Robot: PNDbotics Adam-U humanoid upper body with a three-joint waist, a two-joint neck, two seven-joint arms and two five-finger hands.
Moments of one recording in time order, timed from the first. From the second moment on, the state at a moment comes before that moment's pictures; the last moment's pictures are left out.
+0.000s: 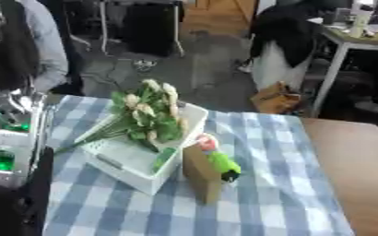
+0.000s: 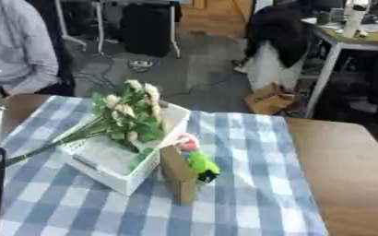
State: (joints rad) left arm -0.59 0.18 0.06 -1.99 -0.20 -0.33 0.22; right arm -0.48 -0.58 0.03 -1.97 -0.04 -0.11 0.09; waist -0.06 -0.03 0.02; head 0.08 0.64
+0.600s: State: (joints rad) left arm -0.58 0.18 0.04 -1.99 -0.19 -0.32 0.19; right arm -0.57 -0.51 0.24 -1.80 0.41 -0.10 0.28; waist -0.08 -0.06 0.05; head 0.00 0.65
